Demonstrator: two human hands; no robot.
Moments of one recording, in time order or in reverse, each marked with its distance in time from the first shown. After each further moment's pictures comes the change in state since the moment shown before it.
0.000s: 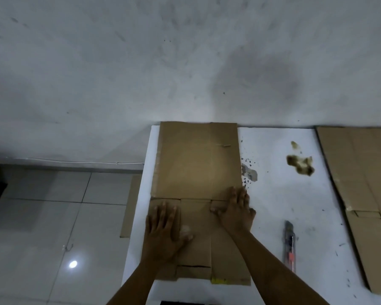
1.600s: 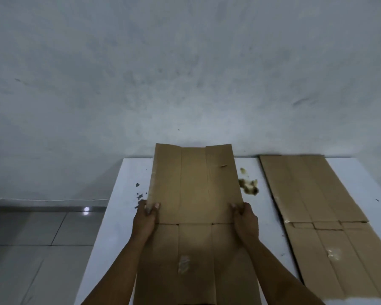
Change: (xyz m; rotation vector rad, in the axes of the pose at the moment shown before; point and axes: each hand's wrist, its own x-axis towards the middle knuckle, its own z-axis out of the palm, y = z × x) left_hand 0.051 0.138 -0.091 -0.846 0.221 -0.340; right_hand -0.017 0.149 -0.119 0.751 0.256 0.018
